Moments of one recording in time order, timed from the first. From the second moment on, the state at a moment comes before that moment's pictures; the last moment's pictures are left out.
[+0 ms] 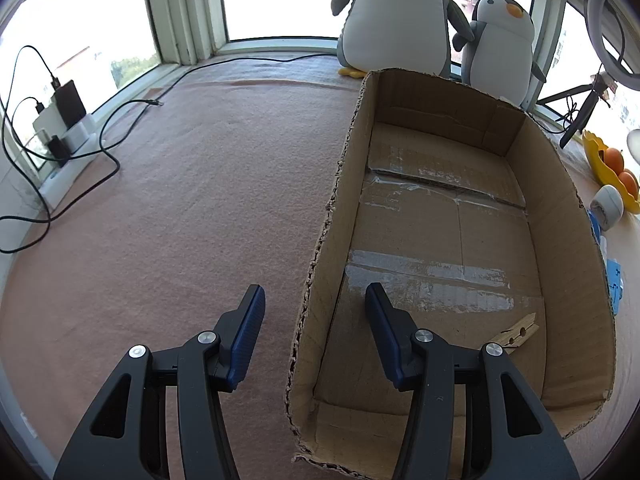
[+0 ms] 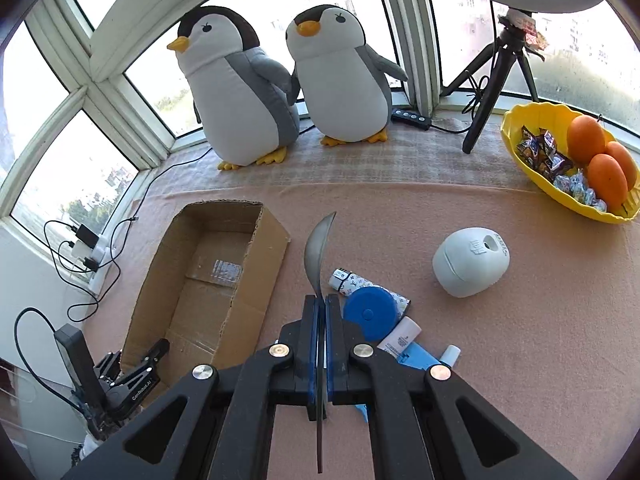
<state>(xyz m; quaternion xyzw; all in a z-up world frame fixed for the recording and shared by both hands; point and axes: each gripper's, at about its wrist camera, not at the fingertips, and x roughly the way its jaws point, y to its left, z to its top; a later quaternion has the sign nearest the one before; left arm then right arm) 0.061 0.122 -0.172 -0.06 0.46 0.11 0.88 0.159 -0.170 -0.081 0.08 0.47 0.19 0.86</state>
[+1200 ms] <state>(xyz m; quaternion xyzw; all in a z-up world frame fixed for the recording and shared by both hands) 0.061 0.122 -0.171 -0.06 0.46 0.11 0.88 0.152 -0.054 -0.114 0.04 0.50 0.26 0.82</state>
